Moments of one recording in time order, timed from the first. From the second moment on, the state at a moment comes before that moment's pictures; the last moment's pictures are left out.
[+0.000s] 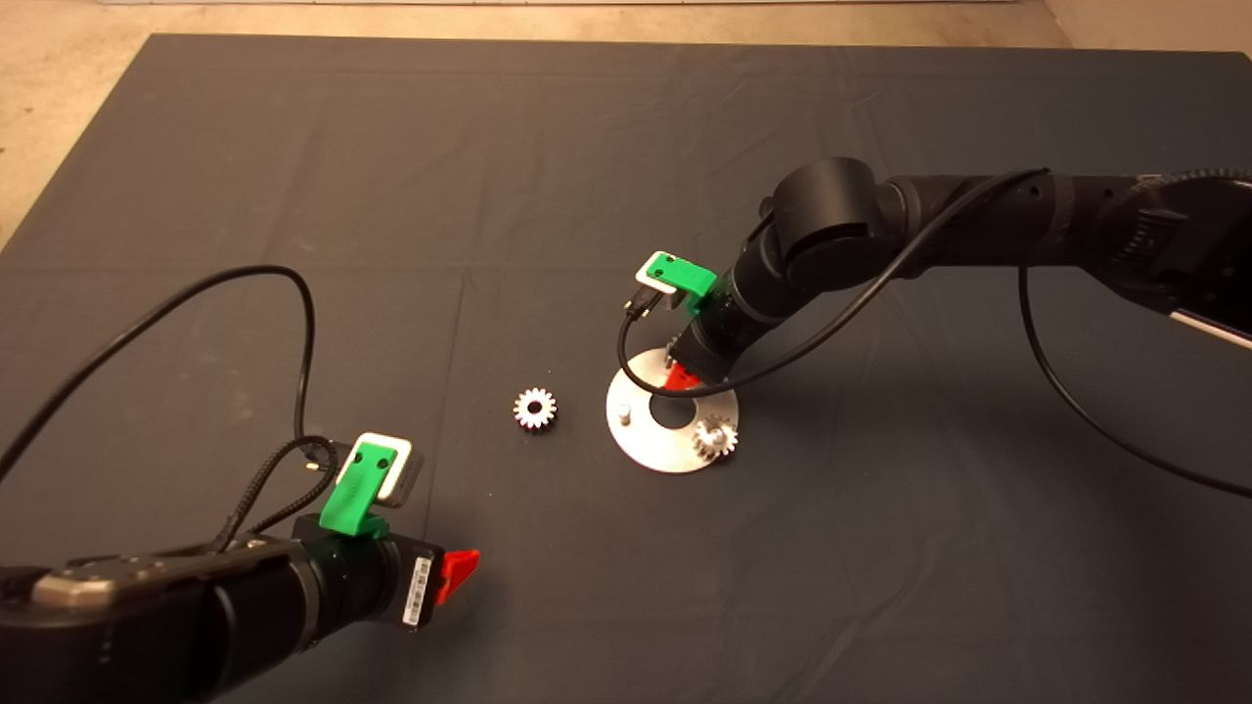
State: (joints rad) left arm 0.02 2.11 -0.34 1.12 1.52 -1.51; right arm 0.31 2.72 -1.20 -0.45 -1.29 0.65
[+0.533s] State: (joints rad) left arm 0.00 2.11 -0.34 1.12 1.52 -1.50; right arm 0.49 2.44 -0.95 -0.45 -1.23 0.79
